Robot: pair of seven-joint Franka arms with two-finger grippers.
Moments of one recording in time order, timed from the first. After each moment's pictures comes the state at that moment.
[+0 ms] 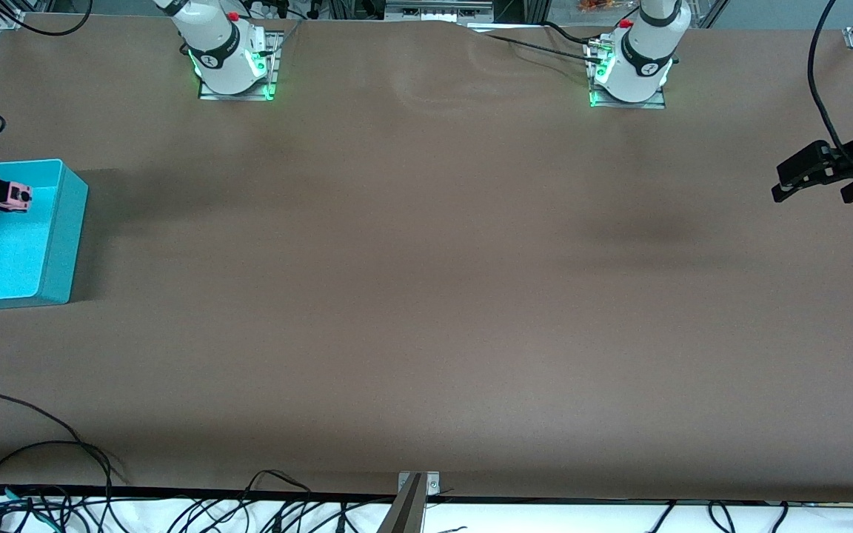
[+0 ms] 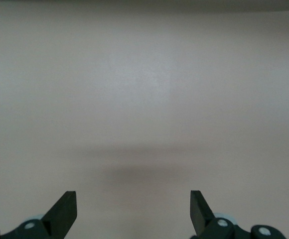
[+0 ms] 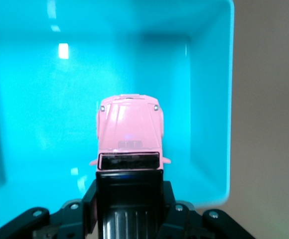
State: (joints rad) left arm -0.05 0.08 0.05 -1.43 -0.03 1.53 -0.02; right arm -0.19 0.28 -0.46 -1.98 0.01 2.13 0.87
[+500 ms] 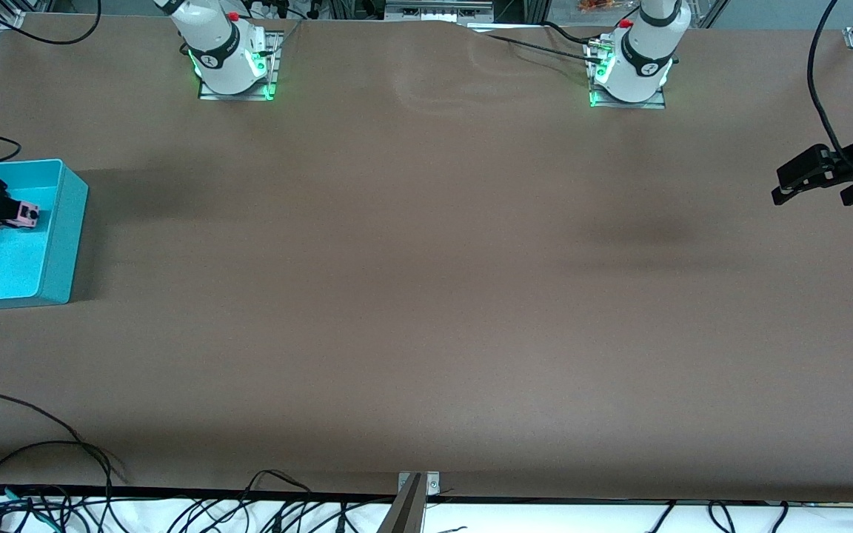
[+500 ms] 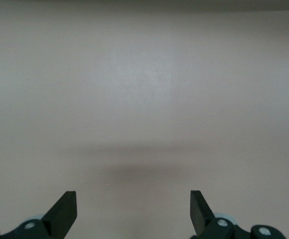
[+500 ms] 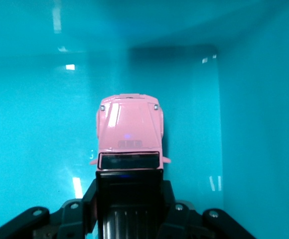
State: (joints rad) left arm -0.05 0.09 0.05 -1.43 -0.03 1.53 -0.02; right arm -0.24 0.49 -0.46 -1.98 0.15 2.35 0.81
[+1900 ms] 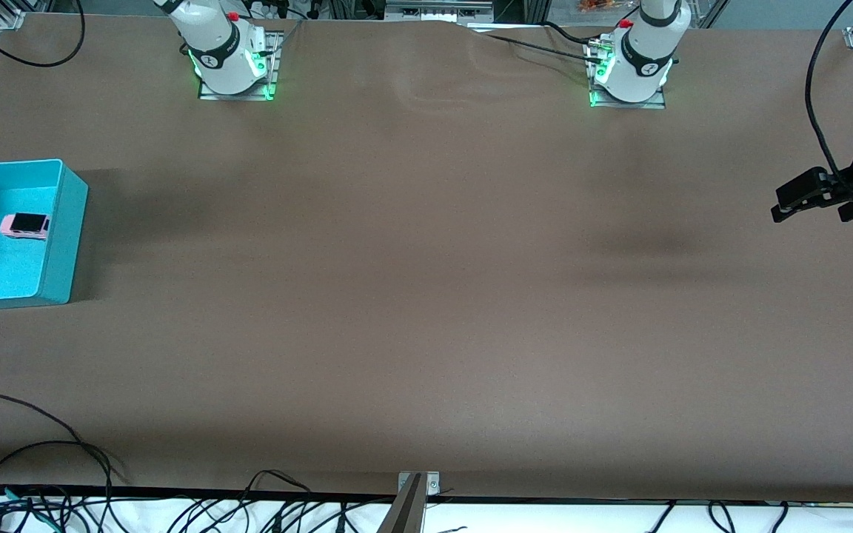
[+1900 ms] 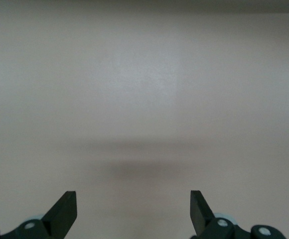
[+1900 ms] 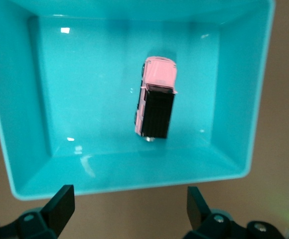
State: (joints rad) left arm -0.04 0.13 0.06 -1.42 -0.03 1.56 -0.02; right arm -0.21 0.44 -0.45 -1.62 0.17 1.81 0.80
